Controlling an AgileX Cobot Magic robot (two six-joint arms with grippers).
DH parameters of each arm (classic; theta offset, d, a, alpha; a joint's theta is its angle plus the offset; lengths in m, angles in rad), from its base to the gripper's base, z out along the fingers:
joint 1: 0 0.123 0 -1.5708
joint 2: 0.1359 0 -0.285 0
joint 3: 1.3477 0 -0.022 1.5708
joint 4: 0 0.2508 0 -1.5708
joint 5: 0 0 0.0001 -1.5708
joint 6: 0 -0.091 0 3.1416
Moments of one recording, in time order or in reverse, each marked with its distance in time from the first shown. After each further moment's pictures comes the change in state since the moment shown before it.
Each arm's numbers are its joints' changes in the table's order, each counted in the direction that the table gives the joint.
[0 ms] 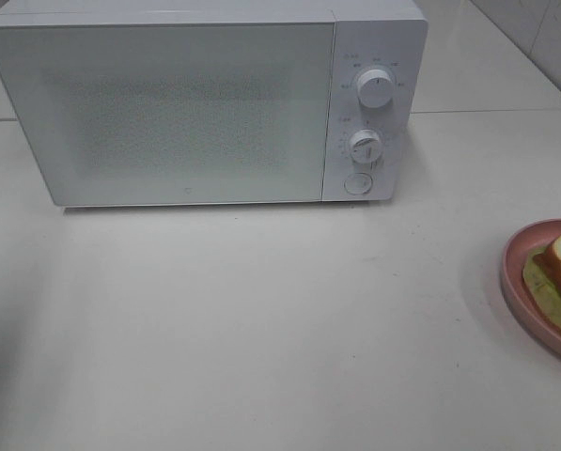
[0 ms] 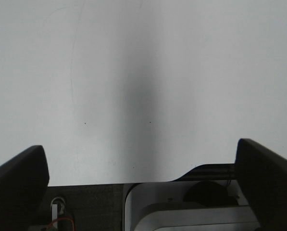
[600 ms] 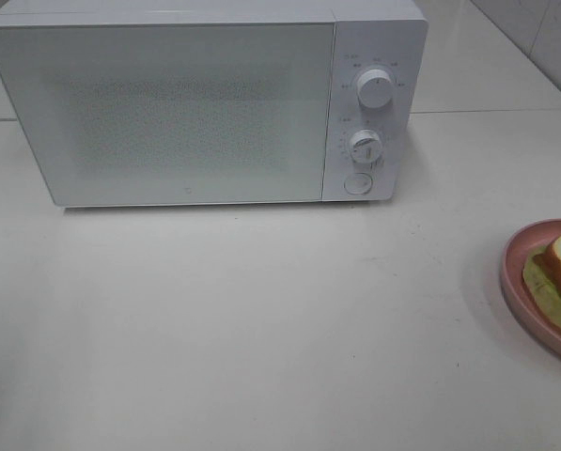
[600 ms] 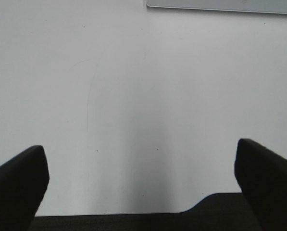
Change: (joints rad) left arm 0.000 -0.553 0.256 0.022 -0.102 -0.004; right arm 0.000 0.000 0.000 0.000 0.000 0.000
